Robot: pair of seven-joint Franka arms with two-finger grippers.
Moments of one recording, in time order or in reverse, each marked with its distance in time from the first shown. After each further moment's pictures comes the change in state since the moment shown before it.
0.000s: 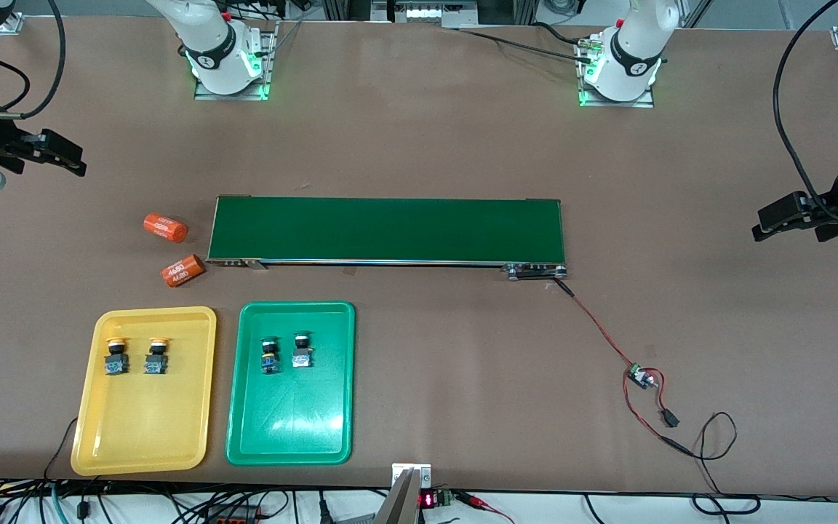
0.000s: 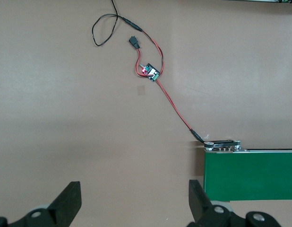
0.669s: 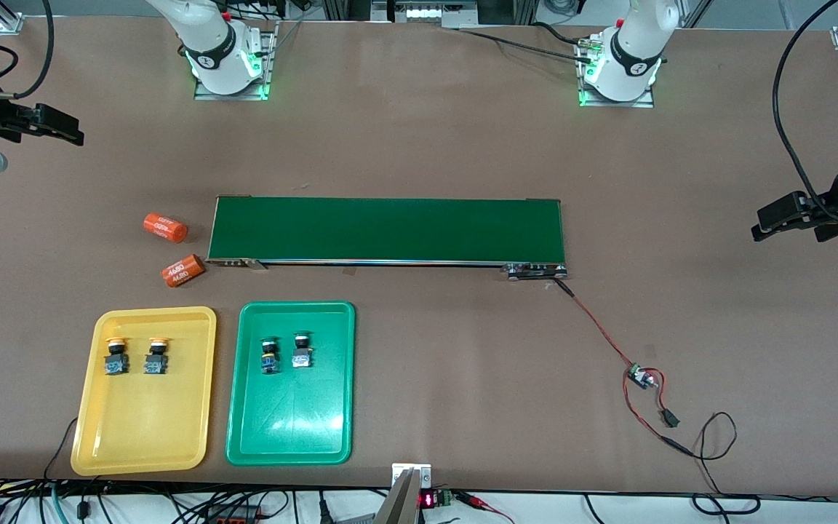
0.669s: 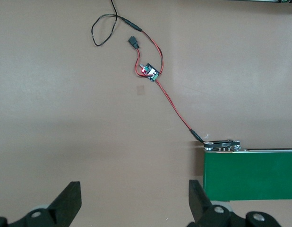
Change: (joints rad) left arm 0.000 0.000 -0.002 0.000 0.000 0.000 0.000; right arm -0.001 0.025 -0.001 0.065 0.000 -0.158 0.000
